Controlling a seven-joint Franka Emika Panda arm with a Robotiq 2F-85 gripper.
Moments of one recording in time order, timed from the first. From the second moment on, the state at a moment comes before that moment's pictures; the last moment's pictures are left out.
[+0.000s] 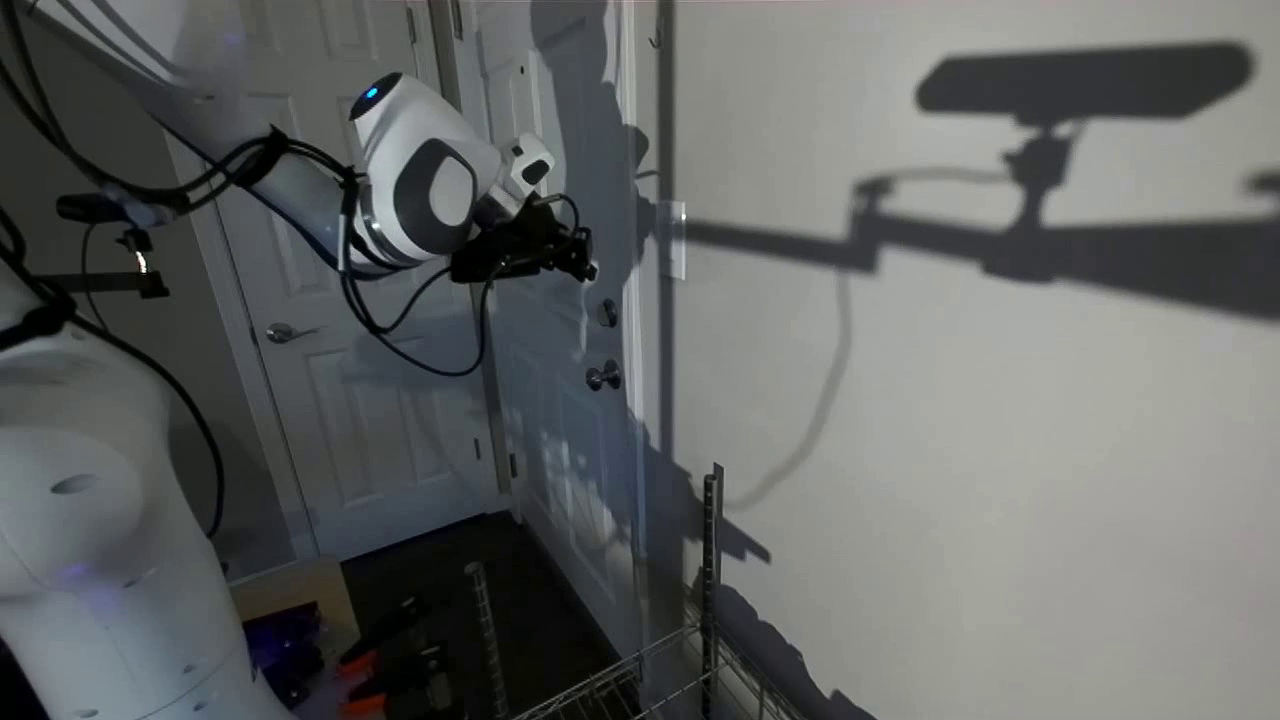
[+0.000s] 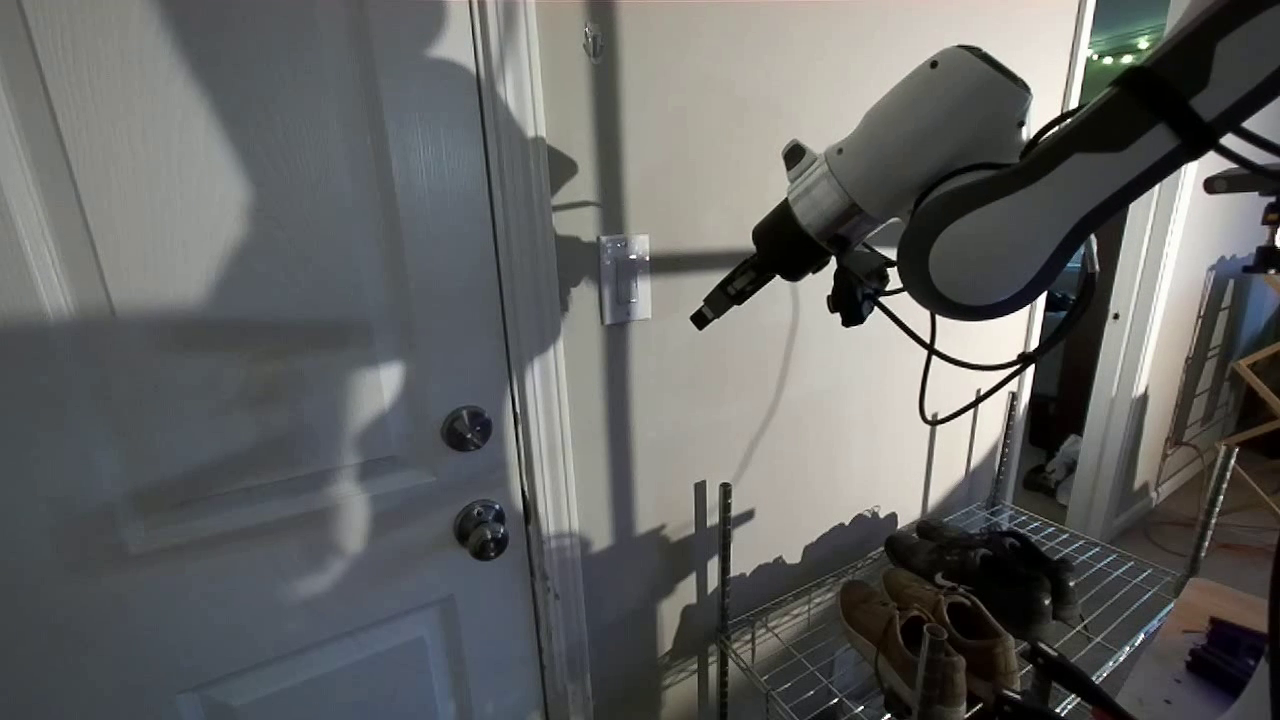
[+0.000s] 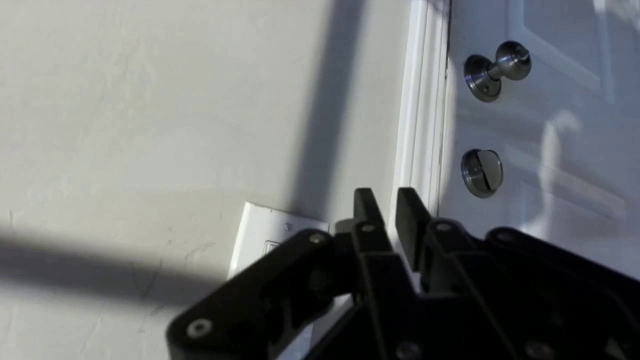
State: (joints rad) arm 0.05 -0.41 0.31 -2.71 -0.17 3.22 0.11
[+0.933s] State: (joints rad) arm -0.14 -0.32 0.50 -2.58 -0.13 3.45 0.11
